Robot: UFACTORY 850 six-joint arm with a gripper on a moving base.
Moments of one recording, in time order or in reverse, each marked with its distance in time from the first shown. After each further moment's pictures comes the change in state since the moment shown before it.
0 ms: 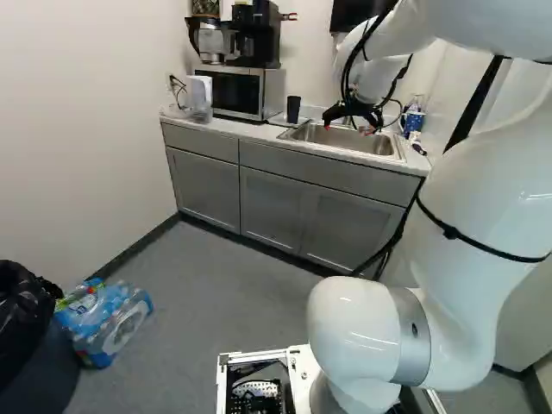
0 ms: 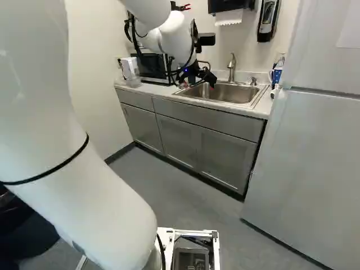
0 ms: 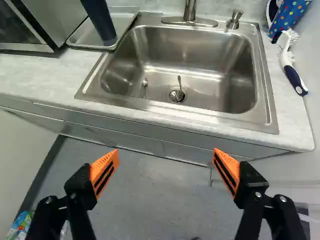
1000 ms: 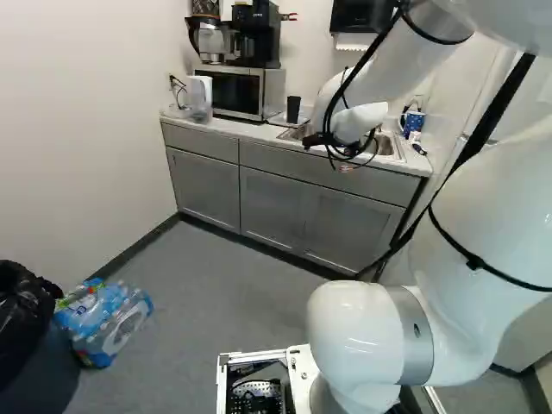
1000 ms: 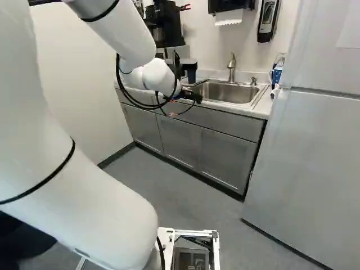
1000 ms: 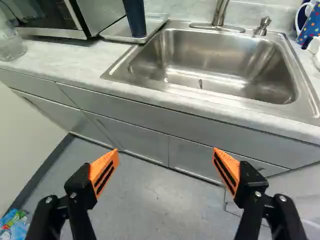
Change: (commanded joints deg) arm 6.6 5.9 21.9 -0.1 25.9 -0.7
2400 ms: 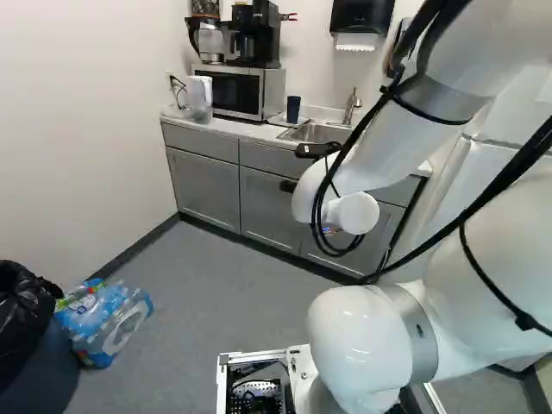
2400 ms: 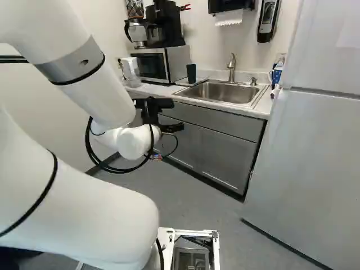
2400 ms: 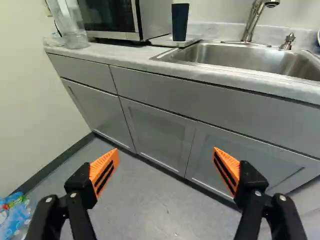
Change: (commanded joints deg) arm 8.6 7.8 28.8 -0.1 34.1 -0.9
